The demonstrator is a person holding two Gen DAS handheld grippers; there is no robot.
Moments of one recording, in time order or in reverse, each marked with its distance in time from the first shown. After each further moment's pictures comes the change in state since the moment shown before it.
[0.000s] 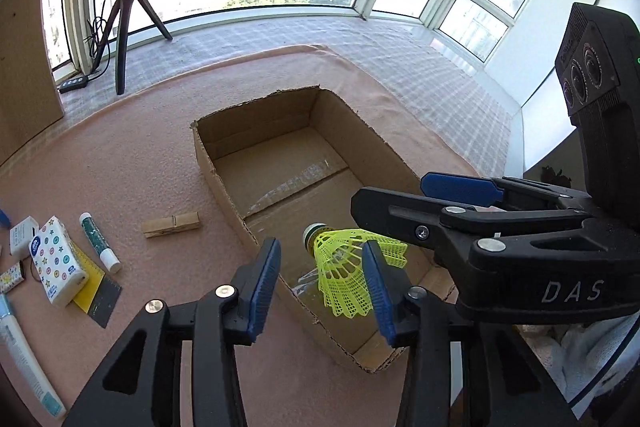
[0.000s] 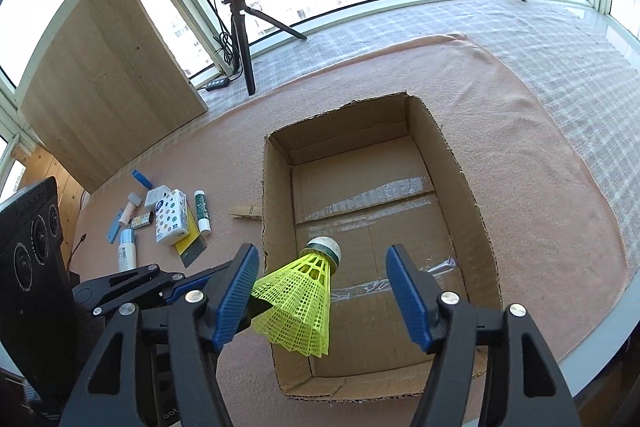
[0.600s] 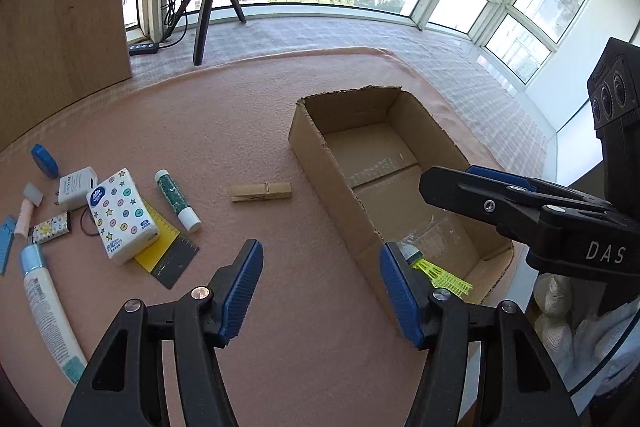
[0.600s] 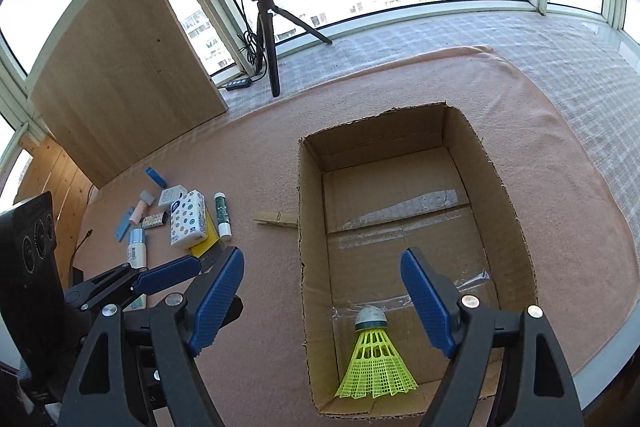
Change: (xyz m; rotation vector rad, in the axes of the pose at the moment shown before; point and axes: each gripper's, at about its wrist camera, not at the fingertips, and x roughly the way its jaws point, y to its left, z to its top) left arm -0.032 0.076 -0.029 -0.139 0.007 0.116; right arm 0.014 0.035 0.001 -0.051 -0.021 0.048
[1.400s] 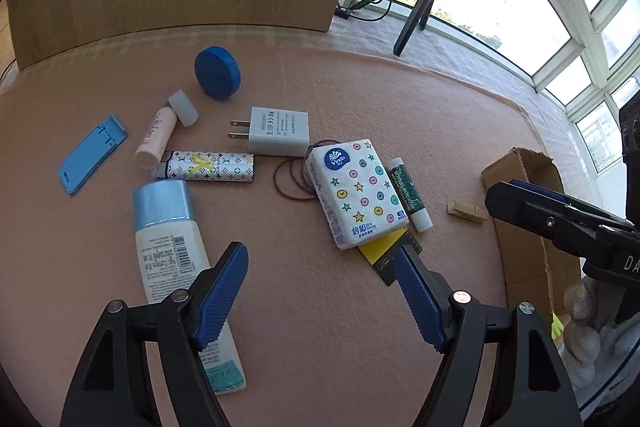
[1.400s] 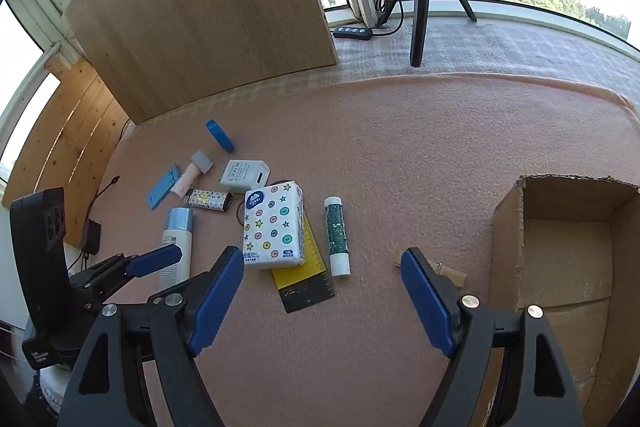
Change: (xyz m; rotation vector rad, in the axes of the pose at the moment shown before) left arm -0.017 0.186 -0.025 -0.356 0.010 0.174; right arm 0.114 0.128 0.035 -0.236 0.187 0.150
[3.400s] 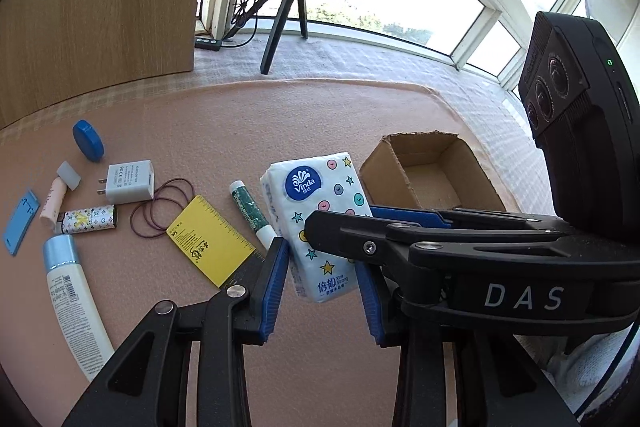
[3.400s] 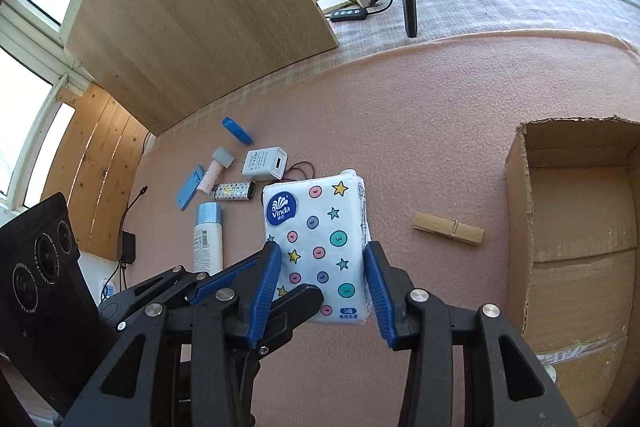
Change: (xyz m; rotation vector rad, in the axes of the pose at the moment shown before) left arm -0.018 -0.121 -0.010 0.233 -0.073 -0.184; right arm -0.023 -0.022 -0.018 0.134 0.019 0.111
